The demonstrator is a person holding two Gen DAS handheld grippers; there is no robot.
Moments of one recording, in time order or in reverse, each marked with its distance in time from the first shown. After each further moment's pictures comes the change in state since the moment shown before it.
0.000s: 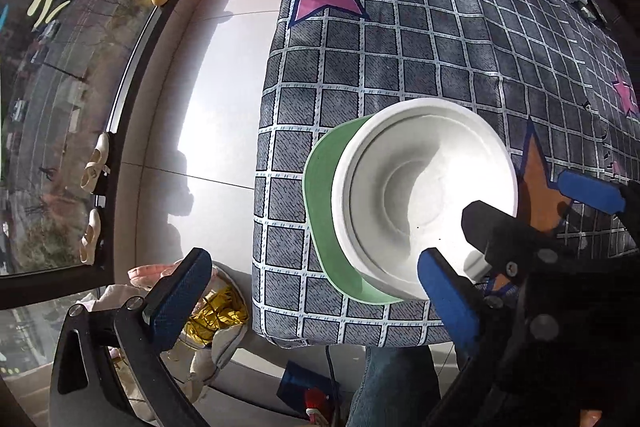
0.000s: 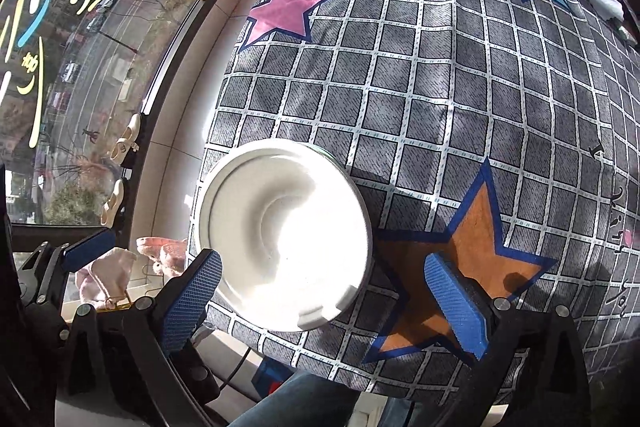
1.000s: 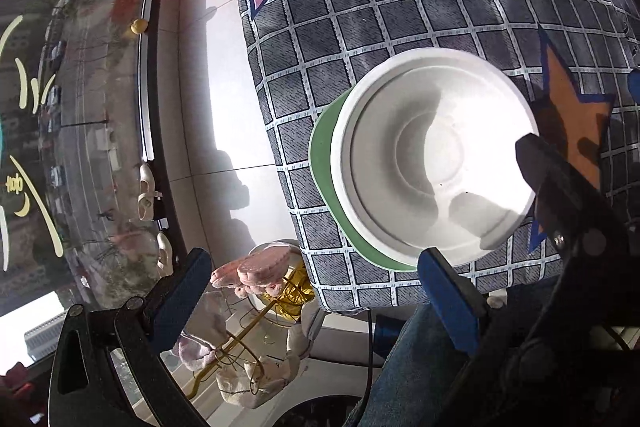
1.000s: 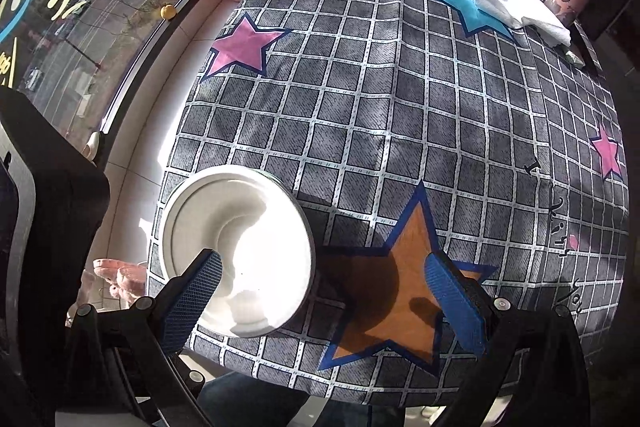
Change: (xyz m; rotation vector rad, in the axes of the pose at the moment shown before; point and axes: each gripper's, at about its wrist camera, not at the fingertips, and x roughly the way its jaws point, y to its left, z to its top) left arm 0.011 -0.036 0.021 0.271 0.192 0.219; right arm -0.031 -0.018 -0.007 0.004 -0.094 -0.191
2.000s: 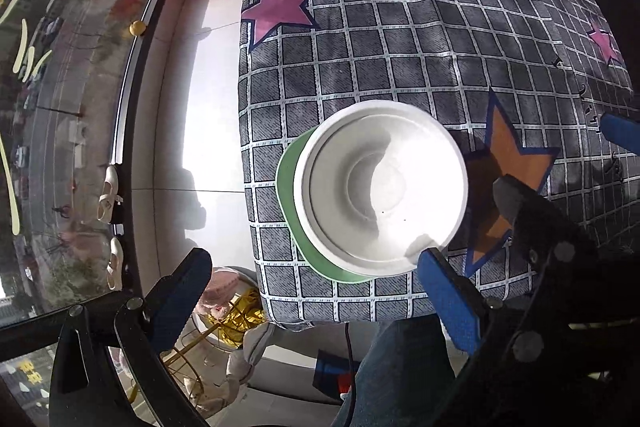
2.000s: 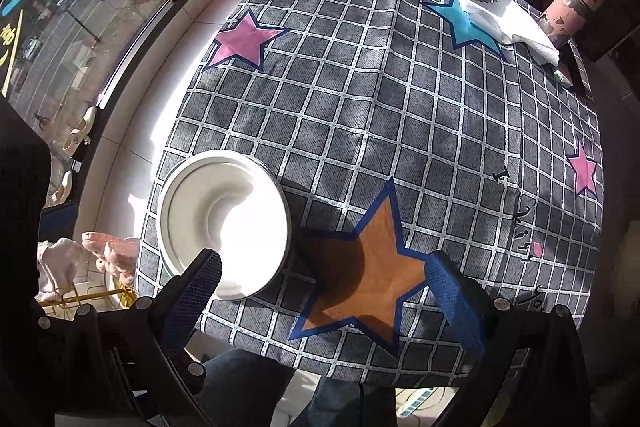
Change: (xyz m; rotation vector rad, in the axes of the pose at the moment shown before) left arm -0.039 0.005 -0.021 -0.155 -0.174 -0.166; right arm -0.038 -0.003 0.002 -0.093 0.037 -0.050
